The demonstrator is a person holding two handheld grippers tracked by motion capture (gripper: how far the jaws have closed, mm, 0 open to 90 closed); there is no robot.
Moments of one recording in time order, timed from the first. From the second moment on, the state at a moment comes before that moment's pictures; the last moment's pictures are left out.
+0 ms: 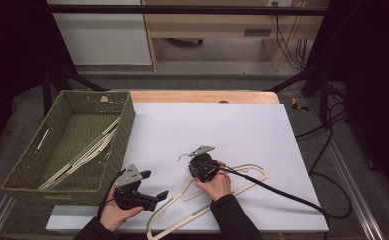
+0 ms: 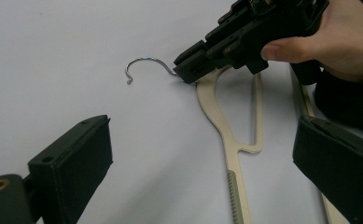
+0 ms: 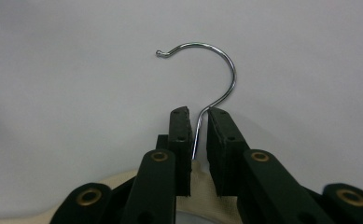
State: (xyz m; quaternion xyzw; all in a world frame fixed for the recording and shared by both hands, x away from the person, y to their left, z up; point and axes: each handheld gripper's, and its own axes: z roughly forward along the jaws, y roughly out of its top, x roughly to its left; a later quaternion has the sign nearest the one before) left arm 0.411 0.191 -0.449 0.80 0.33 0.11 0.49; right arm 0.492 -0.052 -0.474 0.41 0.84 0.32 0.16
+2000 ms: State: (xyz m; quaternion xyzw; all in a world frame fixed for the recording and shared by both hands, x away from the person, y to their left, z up) left arm 0.467 0.109 -0.472 0.86 0.29 -0.01 0.41; right arm 0.473 -0.065 -0.441 0.43 0.80 0.38 0.16
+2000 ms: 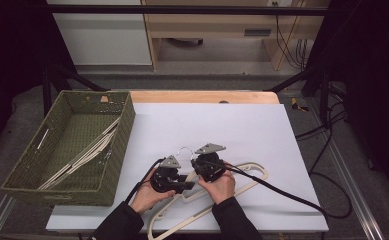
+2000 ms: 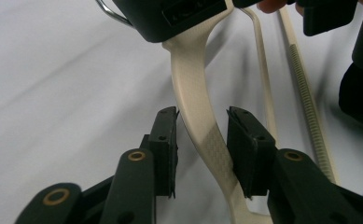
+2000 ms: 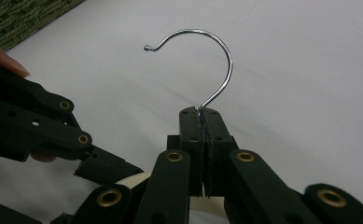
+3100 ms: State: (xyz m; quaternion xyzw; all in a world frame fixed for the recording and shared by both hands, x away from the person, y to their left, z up) left arm 0.428 0.106 -0.437 0.83 0.31 -0.03 0.46; right arm 0.406 -0.171 -0.401 0.36 0.76 0.51 0.20
